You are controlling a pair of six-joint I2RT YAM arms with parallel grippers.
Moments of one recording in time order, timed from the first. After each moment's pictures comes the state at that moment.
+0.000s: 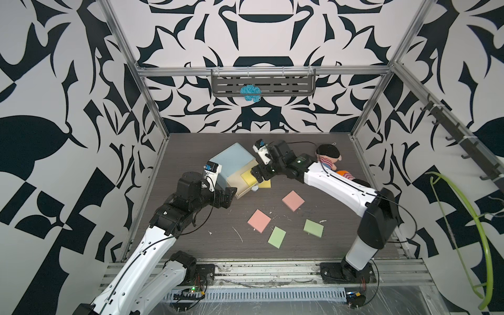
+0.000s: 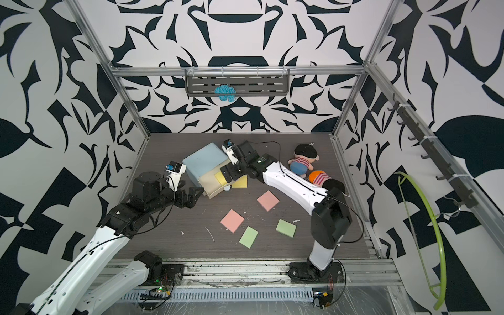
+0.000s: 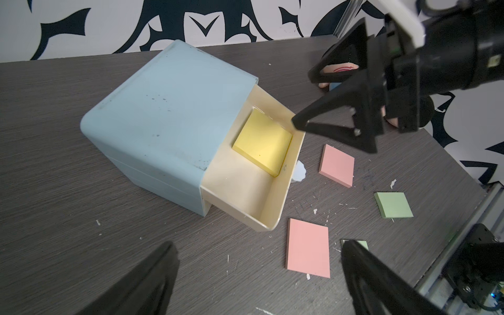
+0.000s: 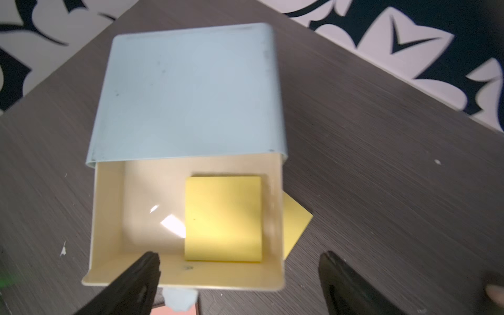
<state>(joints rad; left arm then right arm) -0.45 0.81 0.82 -0.56 0.21 -0.13 0.67 1.67 1.46 -0.53 -0.03 0.10</state>
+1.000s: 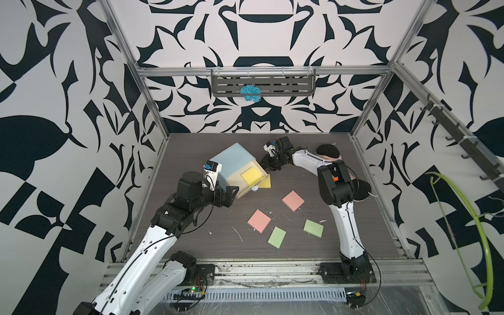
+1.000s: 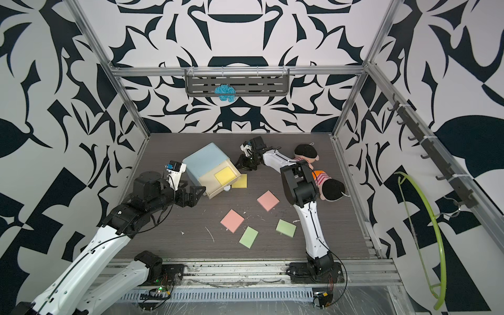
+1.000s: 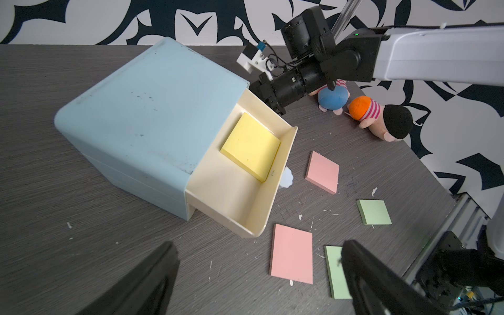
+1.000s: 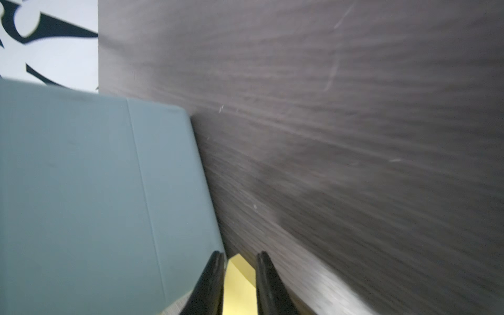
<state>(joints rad) -0.45 0.81 0.81 -0.52 0.24 -0.20 0.43 2.36 1.83 -0.44 -0.65 0.44</state>
